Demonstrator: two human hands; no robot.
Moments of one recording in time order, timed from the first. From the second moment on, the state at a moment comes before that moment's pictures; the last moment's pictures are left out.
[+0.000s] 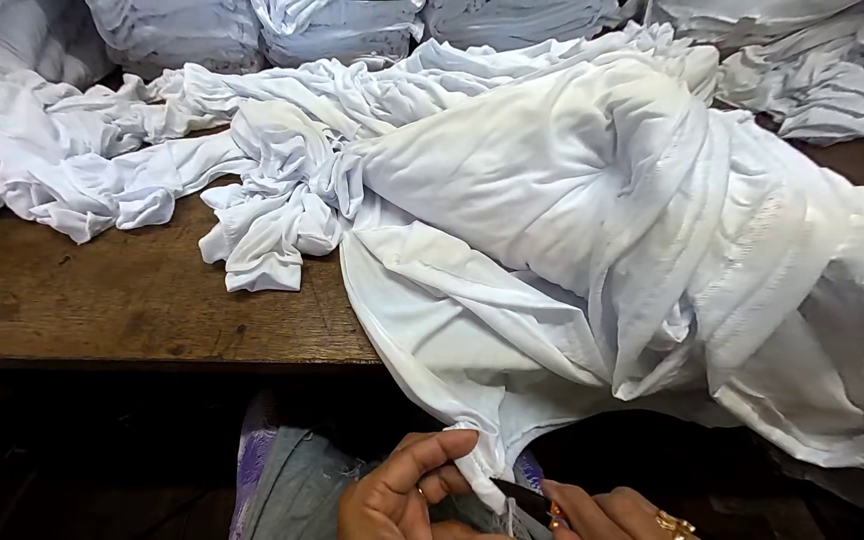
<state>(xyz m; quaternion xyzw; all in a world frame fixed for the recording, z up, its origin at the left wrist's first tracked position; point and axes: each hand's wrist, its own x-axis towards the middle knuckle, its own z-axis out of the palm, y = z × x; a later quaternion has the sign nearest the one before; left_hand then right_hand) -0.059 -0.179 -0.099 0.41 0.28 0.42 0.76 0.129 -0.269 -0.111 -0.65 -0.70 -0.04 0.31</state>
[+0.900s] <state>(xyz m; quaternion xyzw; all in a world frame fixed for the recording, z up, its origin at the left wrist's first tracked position) -0.065 -0.165 -0.093 0.44 0.24 0.49 0.71 0.143 -0.237 -0.106 -0.58 -0.68 0.12 0.44</state>
